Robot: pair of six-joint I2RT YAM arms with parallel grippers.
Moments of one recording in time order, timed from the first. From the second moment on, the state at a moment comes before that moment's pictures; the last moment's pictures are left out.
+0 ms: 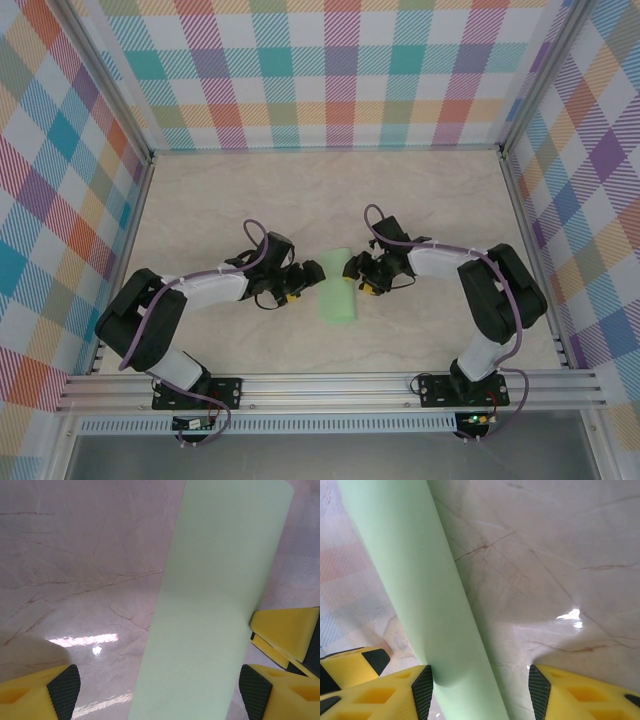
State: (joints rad) left arm -0.62 1.55 0.73 -0.13 0.35 -1.03; right arm 0.51 1.69 0.86 -0.32 -0.48 0.90
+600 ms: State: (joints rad) left arm -0.62 1.58 0.75 -0.13 0.35 -1.03; right arm 0.54 1.70 0.95 -0.38 -0.56 0.78
